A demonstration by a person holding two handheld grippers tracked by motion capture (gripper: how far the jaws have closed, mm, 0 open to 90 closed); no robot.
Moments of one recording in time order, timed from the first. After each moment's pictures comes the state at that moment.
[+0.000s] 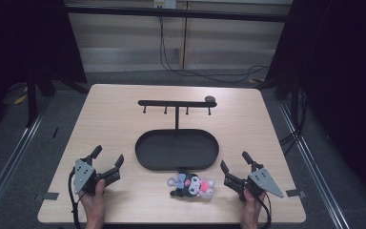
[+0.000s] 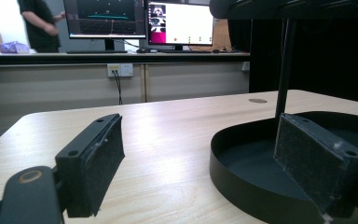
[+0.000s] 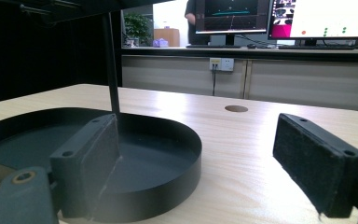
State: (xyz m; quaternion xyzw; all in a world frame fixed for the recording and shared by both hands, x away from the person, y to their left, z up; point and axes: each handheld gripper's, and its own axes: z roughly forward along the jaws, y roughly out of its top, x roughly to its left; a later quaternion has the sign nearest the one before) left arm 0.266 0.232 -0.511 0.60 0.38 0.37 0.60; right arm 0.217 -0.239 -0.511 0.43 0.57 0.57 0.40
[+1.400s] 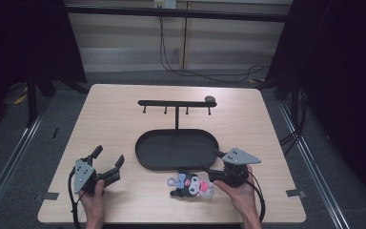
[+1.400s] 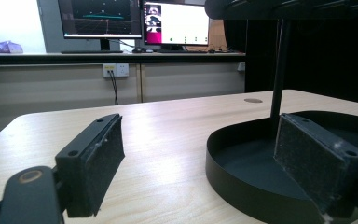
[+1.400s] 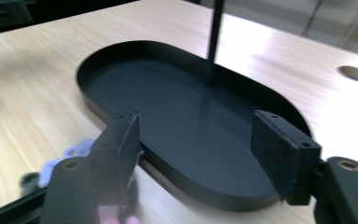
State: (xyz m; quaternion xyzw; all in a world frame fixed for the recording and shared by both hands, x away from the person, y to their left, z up) left arm 0.266 0.233 -0.511 0.61 0.37 0.36 0.60; right arm 0.248 -0.192 -0.452 0.37 0.76 0.48 0.23
